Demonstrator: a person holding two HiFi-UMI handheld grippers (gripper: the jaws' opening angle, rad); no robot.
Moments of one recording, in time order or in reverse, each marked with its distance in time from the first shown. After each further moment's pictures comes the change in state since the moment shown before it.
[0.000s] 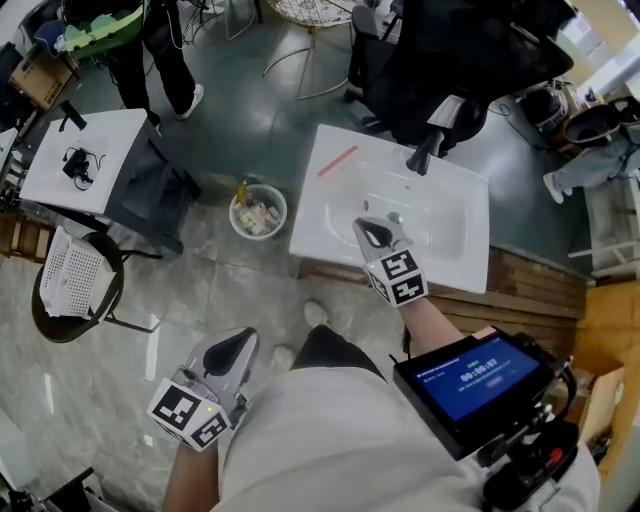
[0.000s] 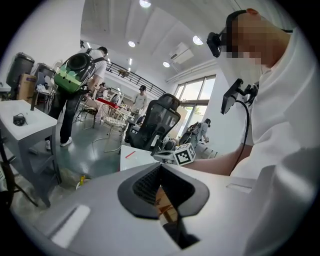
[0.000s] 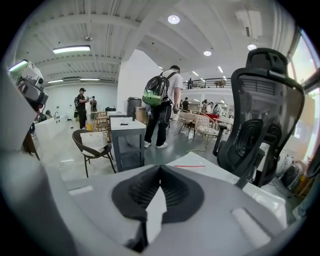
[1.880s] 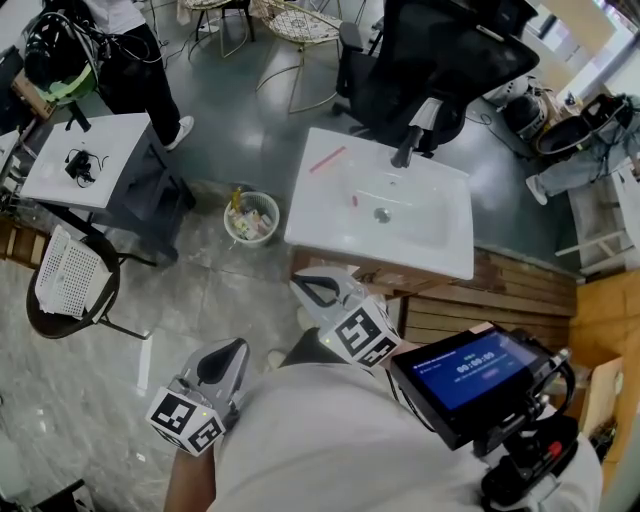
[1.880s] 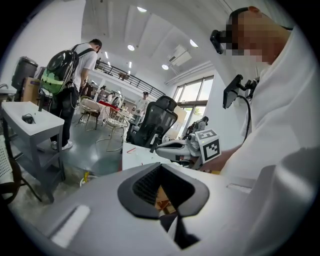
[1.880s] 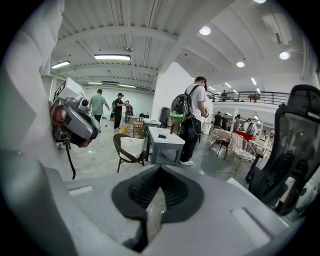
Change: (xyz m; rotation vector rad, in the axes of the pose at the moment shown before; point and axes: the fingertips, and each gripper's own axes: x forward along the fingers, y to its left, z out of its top) left arm -0.054 -0.026 -0.045 0.009 -0.016 0.023; right arm -0.096 0.199 0.068 -0.223 -0.129 0.313
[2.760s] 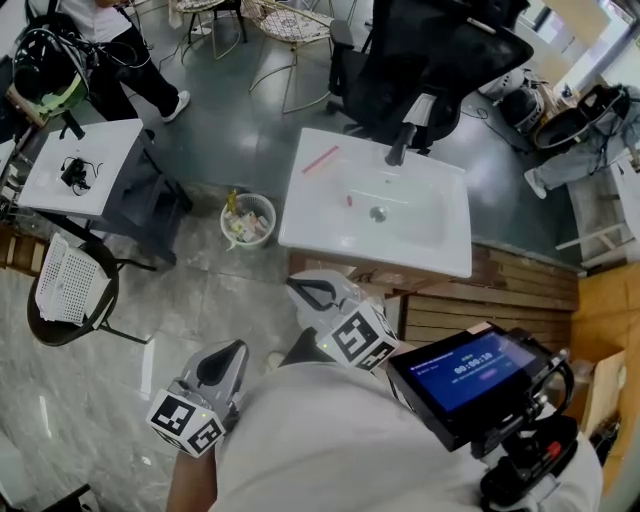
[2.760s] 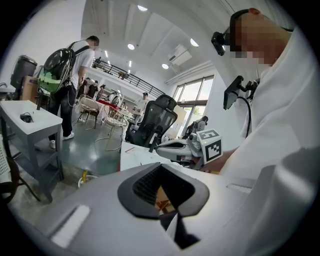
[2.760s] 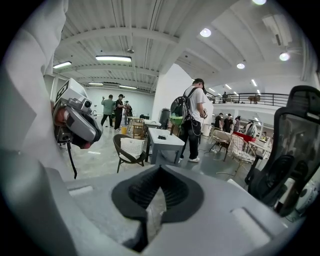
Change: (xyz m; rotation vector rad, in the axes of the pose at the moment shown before) left arm 0.014 -0.007 -0.001 -0.002 0.008 -0.008; right arm -0.009 -0.004 -0.002 -0.013 -0.018 0.001
